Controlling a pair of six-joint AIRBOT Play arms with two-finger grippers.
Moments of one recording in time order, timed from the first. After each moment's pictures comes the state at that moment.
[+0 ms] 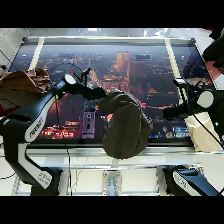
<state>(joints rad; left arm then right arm) -0.26 -1.80 1.42 0.77 -0.94 -1.23 0.03 -0.93 0.97 -1.47 1.37 1.44</state>
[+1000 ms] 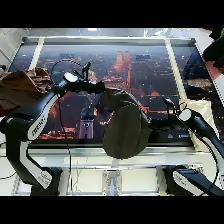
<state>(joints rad) -0.25 -1.81 1.47 0.59 -0.87 -1.13 -0.05 -1.09 0.60 -1.10 0.99 1.35</state>
